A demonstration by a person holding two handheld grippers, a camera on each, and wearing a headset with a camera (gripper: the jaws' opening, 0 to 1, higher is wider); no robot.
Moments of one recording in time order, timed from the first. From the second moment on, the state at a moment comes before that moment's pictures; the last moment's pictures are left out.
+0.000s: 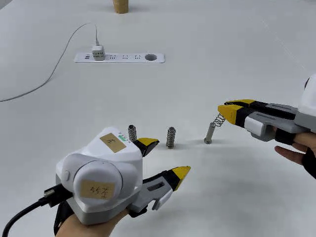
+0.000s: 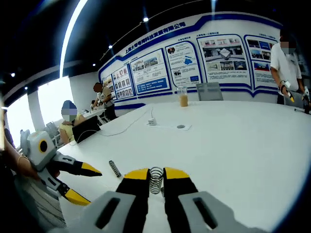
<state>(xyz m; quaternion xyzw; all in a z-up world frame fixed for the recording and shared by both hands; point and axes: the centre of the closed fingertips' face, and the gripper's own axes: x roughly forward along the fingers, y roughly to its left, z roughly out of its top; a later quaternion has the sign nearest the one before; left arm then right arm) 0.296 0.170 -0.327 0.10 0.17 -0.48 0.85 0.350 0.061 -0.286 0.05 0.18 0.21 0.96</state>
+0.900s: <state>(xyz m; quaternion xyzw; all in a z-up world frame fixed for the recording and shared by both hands) 0.315 0.221 -0.328 0.08 0.19 -0.41 0.89 0.362 0.065 -0.309 -0.03 0.19 0.21 0.96</state>
